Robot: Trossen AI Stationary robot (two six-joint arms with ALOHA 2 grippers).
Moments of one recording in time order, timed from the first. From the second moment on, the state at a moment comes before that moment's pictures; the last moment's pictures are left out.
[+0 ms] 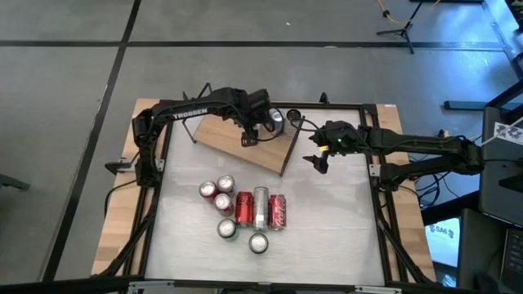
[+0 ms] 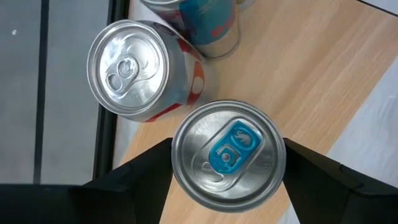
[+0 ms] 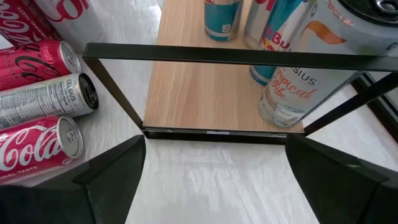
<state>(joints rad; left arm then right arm) 0.36 1.90 1.80 -1.09 -0.17 0.25 -0.20 1.09 0.82 -0.47 0.06 0.07</state>
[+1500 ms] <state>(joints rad) 0.35 1.90 1.80 -1.09 -0.15 0.19 -0.20 1.09 0.82 -0.47 0.06 0.07</state>
